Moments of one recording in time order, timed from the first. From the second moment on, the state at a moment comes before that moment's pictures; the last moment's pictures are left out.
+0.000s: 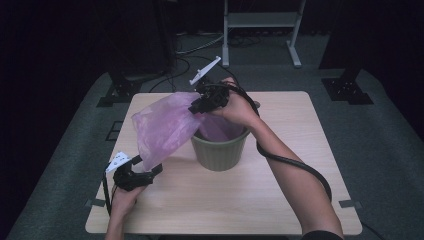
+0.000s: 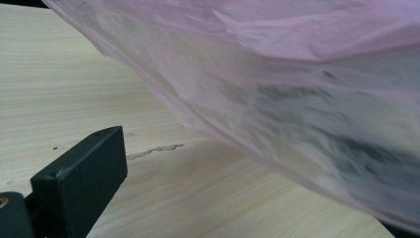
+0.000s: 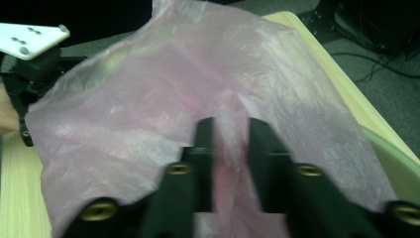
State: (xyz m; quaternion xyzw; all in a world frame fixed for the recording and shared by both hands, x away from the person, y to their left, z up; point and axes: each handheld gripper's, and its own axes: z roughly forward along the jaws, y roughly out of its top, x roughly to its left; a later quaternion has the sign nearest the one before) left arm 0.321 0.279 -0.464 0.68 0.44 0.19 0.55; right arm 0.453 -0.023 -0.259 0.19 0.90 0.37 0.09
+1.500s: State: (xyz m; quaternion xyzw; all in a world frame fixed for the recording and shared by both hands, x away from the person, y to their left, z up) left arm 0.355 0.241 -0.367 0.69 0.33 0.20 0.62; right arm 0.421 -0.117 -0.252 0.21 0.87 0.43 0.10
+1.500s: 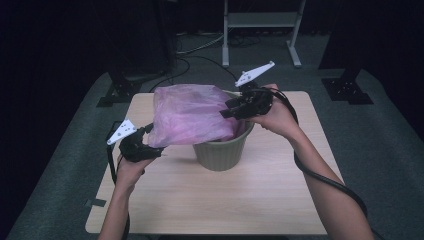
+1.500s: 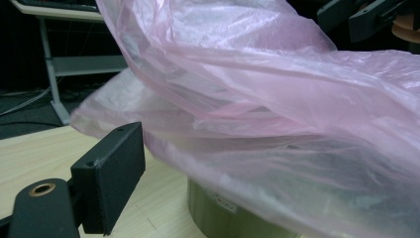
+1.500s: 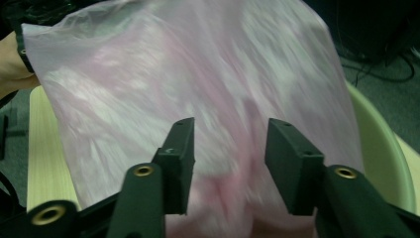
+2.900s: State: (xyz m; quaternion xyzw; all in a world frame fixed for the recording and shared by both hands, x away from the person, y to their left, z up) left arm 0.377 0.187 -0.309 0.73 0.21 0.17 0.63; right arm 0.409 -0.073 -0.254 0.09 0.89 0.44 0.06
